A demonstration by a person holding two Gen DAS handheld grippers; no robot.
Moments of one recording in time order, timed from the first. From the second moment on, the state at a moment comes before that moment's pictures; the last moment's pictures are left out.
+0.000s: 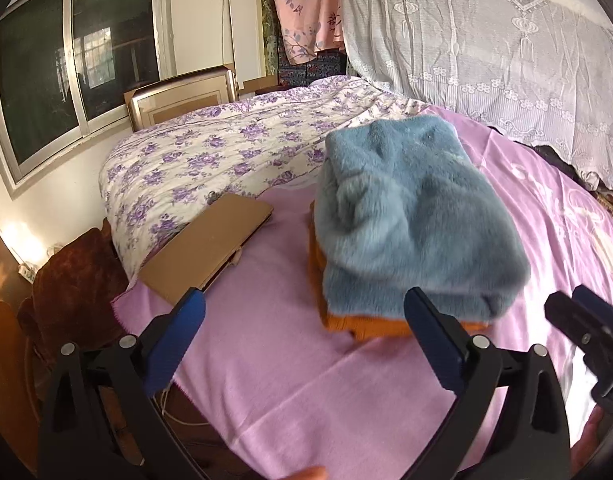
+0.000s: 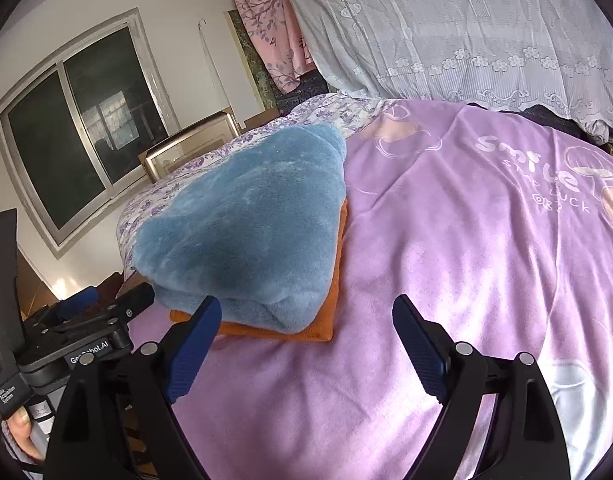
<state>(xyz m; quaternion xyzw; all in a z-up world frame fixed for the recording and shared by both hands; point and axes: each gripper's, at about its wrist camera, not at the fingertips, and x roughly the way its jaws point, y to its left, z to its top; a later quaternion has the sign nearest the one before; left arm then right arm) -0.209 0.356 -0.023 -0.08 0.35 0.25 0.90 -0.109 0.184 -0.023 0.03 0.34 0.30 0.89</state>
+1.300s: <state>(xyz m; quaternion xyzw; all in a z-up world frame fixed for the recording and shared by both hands) -0.259 0.295 0.030 -0.03 0.30 0.28 0.91 -0.177 0.154 0.028 -0.01 0.27 0.32 0.91</state>
